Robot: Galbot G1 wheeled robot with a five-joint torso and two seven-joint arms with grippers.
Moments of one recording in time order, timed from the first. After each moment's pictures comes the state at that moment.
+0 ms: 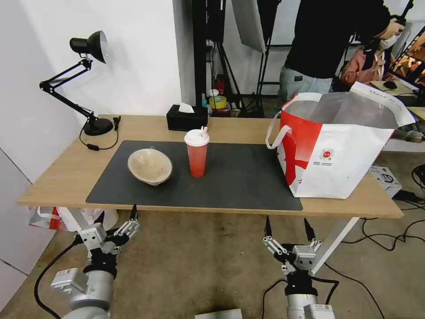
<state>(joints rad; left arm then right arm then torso) 1.75 -1.54 -0.68 -2.33 -0.35 0.14 -0.04 -1.60 0.96 0.06 2.13 0.06 0.42 0.62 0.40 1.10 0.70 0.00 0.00</state>
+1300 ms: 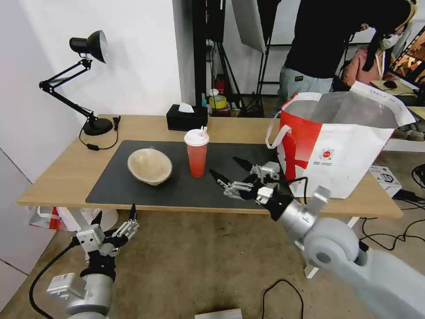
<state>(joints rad) 1.77 -1.56 -0.67 -2.36 -0.33 0.13 -0.04 -0.81 0.72 -0.12 2.15 1.04 -0.01 0.02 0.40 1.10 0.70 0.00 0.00</state>
